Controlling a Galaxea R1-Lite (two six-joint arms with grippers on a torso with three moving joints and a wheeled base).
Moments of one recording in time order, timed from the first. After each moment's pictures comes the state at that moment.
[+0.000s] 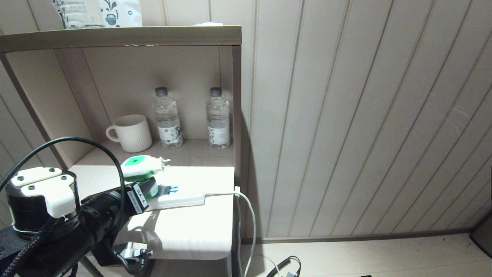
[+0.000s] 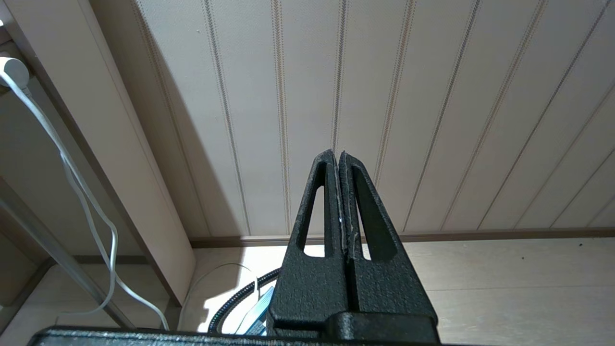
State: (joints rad) left arm -0.52 1.46 -0.34 -0.86 0.34 2.62; right arm 0.00 0.01 0.00 0.01 -0.03 0.04
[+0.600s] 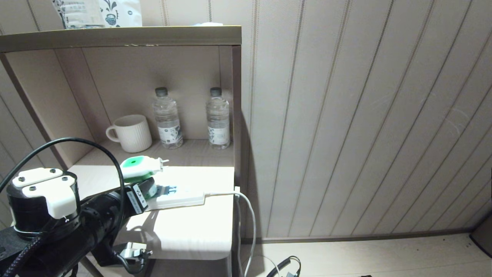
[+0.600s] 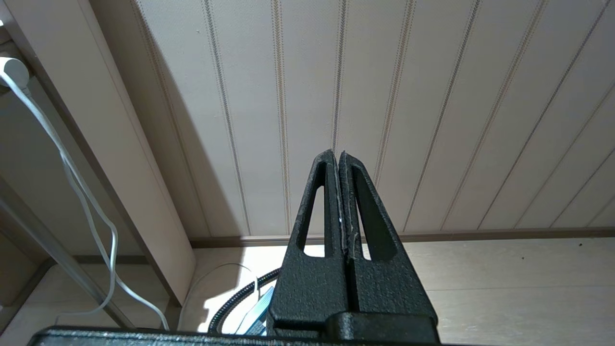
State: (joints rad) left arm -0.52 1.47 -0.34 -0.86 0.35 2.62; right arm 0.00 0.01 0.00 0.01 -0.04 0.04
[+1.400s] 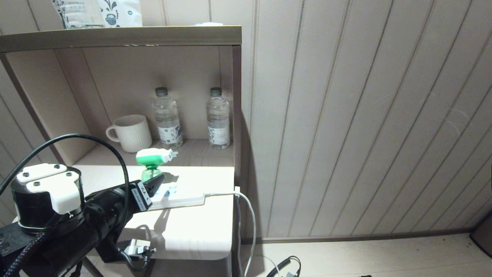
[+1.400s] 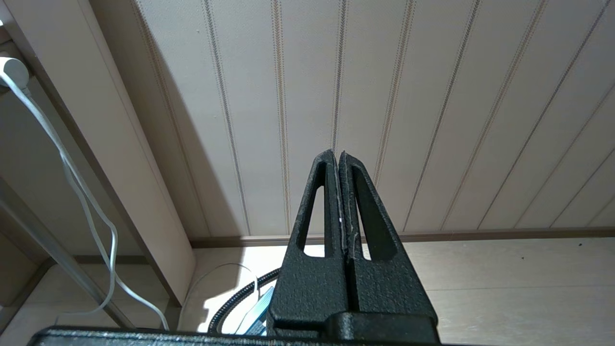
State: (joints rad) left arm -0.53 1.48 -0.37 -0.85 0.34 2.63; right arm 0.00 0.01 0.00 0.01 -0.04 0.04
